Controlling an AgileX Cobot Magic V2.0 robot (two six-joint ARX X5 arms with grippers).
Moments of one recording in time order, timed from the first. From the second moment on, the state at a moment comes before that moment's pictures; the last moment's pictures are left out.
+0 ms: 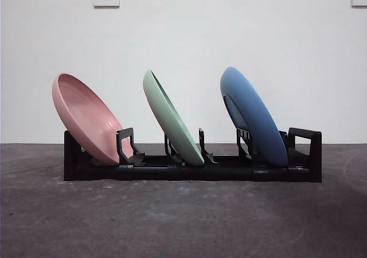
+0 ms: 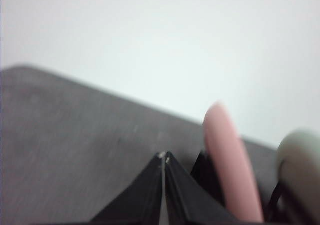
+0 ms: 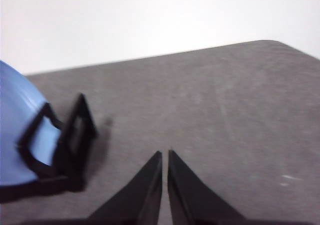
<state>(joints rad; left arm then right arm) -0.02 0.00 0.03 0.09 -0.02 -0.35 0.00 0.00 0.02 -0.09 0.08 0.19</state>
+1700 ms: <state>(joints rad) -0.03 0.87 1.05 -1.01 0.54 -0.19 0.07 0.84 0.96 -0.88 -0.57 0.26</state>
